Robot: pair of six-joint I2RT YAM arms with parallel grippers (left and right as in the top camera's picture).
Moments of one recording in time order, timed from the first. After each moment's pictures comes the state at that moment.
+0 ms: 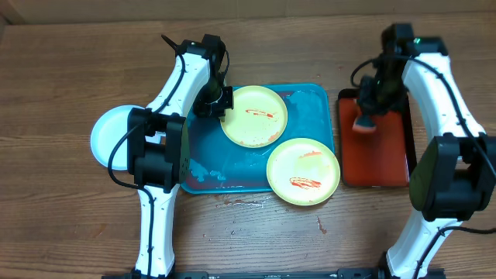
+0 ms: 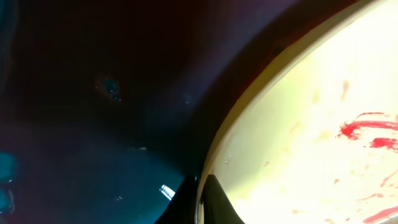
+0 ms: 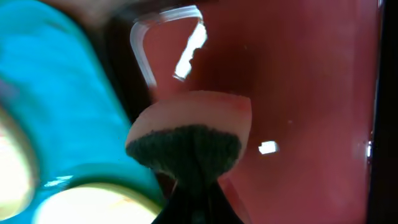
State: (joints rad) left arm -0.23 2.42 2.03 -1.27 0.16 -0.29; right arm -0.01 2.03 1.70 -1.21 -0.09 0.28
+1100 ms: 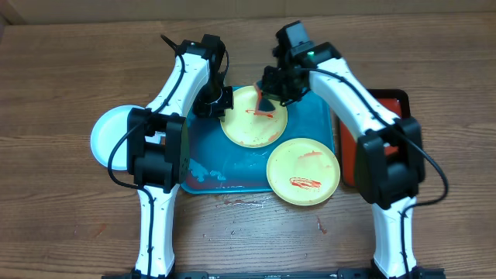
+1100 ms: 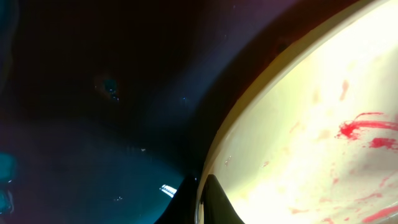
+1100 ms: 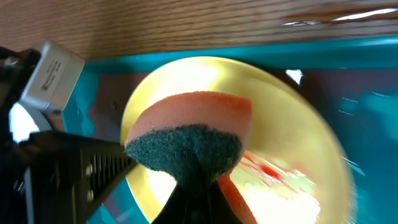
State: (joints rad) left arm -0.23 2.41 2.03 -1.26 0.17 -0.29; right arm 0.41 2.25 1.92 -0.86 -0.36 0.54
